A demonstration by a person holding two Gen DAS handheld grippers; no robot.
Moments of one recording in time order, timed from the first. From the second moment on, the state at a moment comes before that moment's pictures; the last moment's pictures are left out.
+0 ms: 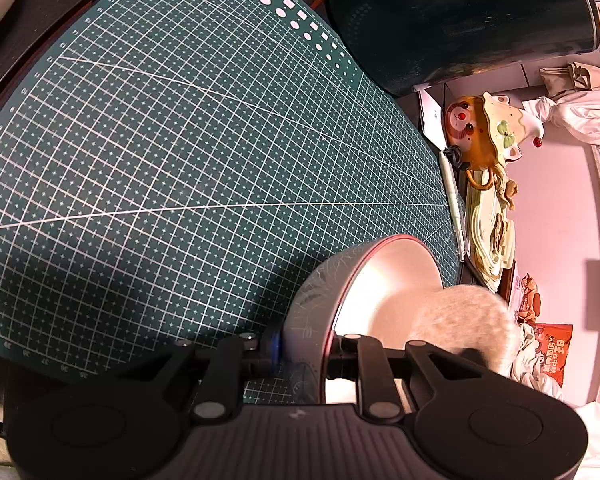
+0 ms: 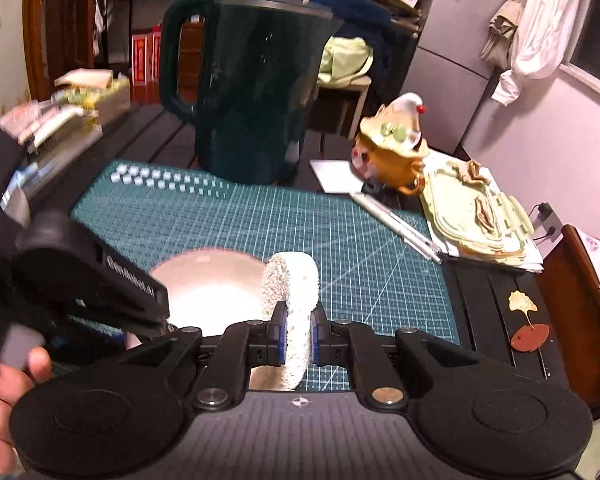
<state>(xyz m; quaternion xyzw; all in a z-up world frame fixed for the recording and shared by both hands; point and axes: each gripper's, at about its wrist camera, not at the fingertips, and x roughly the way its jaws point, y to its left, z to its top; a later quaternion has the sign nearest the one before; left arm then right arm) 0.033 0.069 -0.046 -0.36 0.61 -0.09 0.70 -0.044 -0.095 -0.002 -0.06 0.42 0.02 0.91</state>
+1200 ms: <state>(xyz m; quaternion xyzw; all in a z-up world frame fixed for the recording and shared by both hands) 0.039 0.074 -0.060 -0.37 0.61 -0.09 0.69 -0.036 -0.127 0.000 0.10 0.45 0.09 0.88</state>
